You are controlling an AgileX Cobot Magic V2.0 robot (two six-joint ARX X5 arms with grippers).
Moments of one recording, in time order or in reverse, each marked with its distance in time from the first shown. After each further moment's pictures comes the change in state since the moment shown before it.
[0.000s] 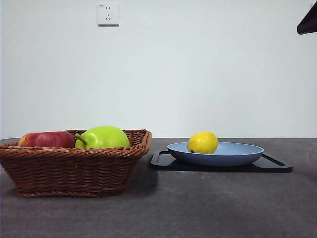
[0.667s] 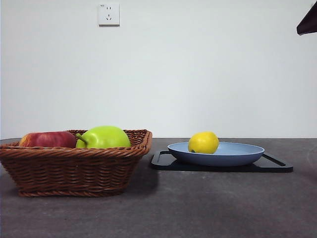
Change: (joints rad) left arm -0.147 0.100 0.300 -0.008 -0.121 0.064; right arm 0.000 0.000 0.000 0.000 0.000 0.000
